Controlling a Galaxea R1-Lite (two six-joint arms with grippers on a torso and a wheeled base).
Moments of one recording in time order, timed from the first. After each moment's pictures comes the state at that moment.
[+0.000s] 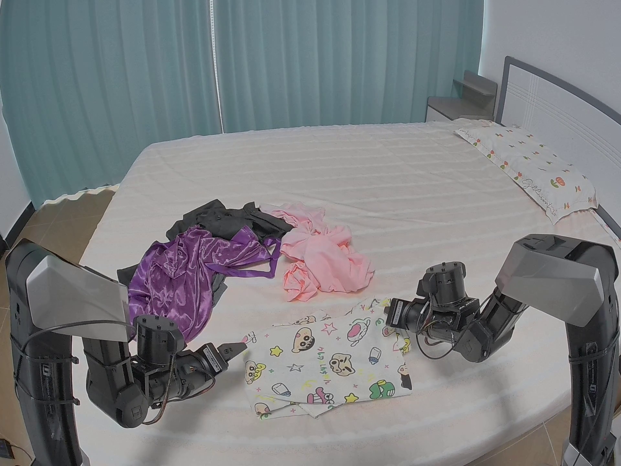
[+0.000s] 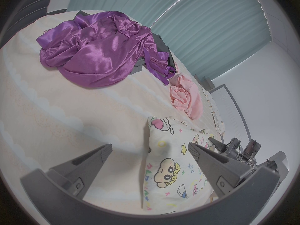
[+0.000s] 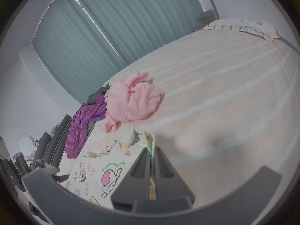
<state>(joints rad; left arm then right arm) -0.31 2.30 -0.30 -1.39 -0.13 -0.85 0.40 2.42 -0.95 -0.93 0.03 0.52</state>
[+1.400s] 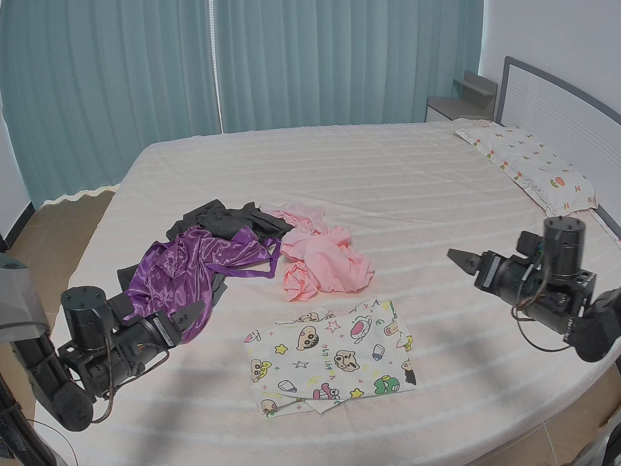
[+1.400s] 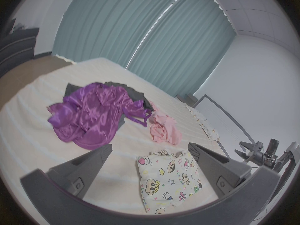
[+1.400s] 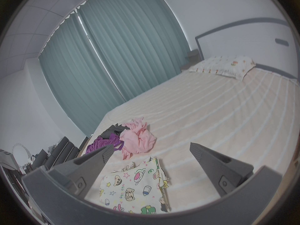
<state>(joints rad) -0.24 1.84 -0.12 -1.43 -0.05 -0.58 0.35 1.62 -0.48 -0.85 -0.13 0.49</state>
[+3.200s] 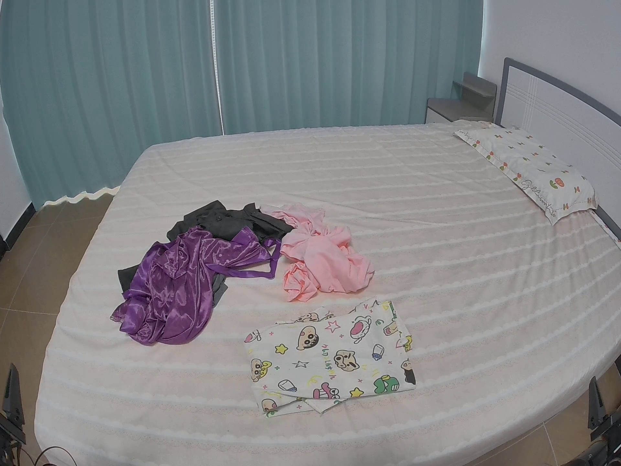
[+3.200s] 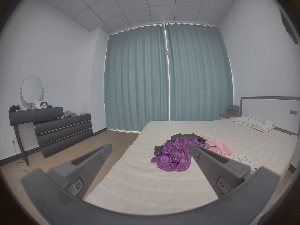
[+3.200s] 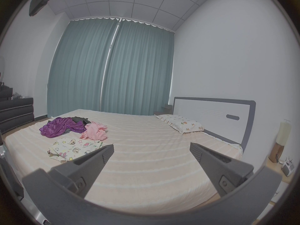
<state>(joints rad) 0.01 0.07 -0.24 0.13 0.31 -0.01 0.00 0.01 -0.02 -0.03 -0.16 -0.12</state>
